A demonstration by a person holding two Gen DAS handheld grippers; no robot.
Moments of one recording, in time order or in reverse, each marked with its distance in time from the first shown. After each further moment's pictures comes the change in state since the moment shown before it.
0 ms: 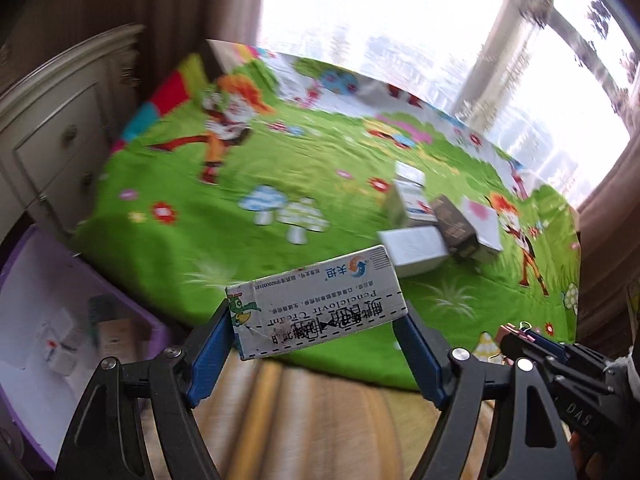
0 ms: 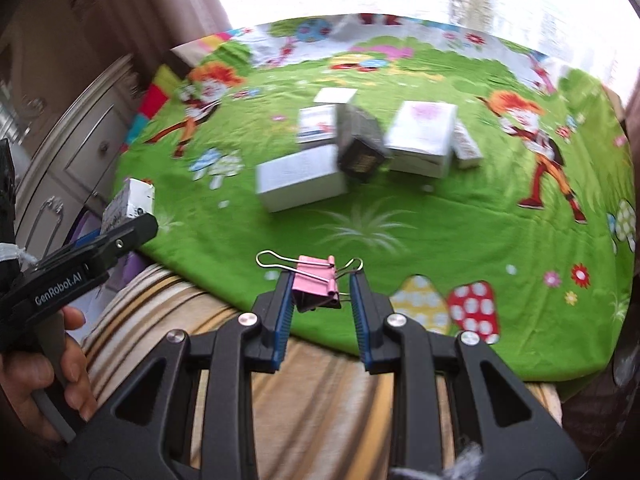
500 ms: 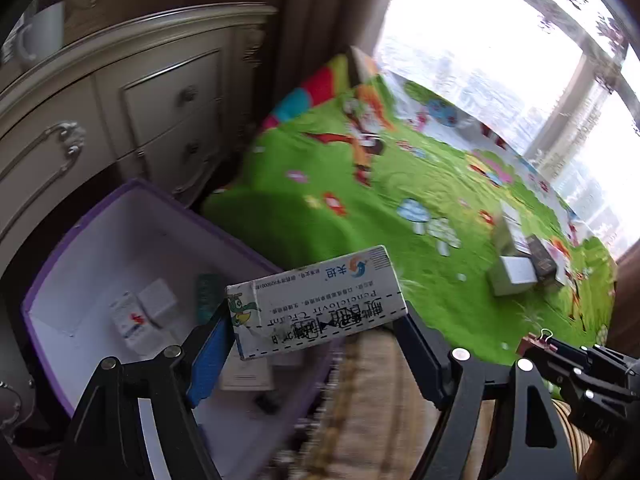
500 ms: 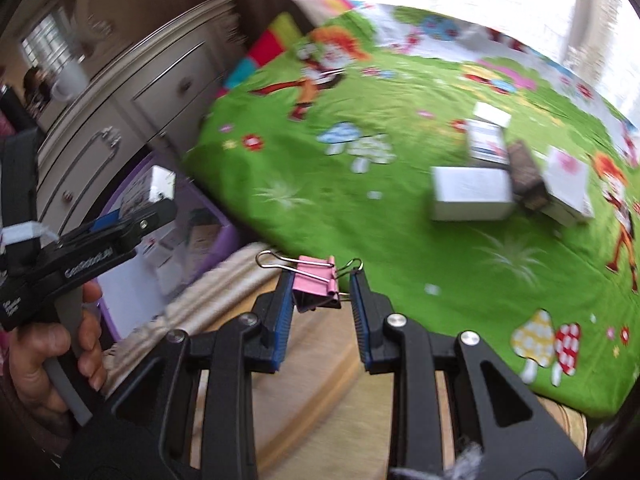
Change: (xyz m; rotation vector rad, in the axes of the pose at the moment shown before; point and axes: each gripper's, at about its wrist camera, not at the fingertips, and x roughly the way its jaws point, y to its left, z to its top) left arm -0.034 0.135 -0.017 -0.175 -0.029 0.145; right arm 0.022 0.136 0.004 -0.251 0.079 0.136
